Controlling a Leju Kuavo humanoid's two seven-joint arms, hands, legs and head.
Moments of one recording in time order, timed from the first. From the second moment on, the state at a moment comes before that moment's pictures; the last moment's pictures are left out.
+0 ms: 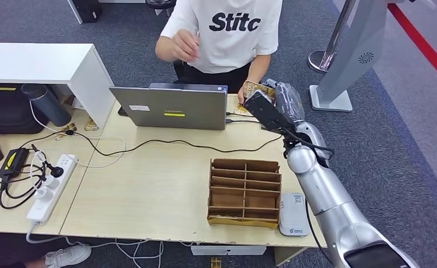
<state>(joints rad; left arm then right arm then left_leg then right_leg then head) -0.04 0.12 -0.44 -0.15 -0.09 0.02 0.07 -0.68 0.03 0.39 -1.09 0.59 -0.22 -0.15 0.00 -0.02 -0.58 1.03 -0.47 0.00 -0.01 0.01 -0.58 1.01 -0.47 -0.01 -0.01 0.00</state>
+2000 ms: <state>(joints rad) 0.01 0.11 -0.35 -0.15 0.09 0.14 0.01 0.27 -0.33 0.24 -1.86 0.95 -0.14 0.16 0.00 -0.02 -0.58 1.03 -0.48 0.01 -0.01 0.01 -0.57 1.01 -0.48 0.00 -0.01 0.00</state>
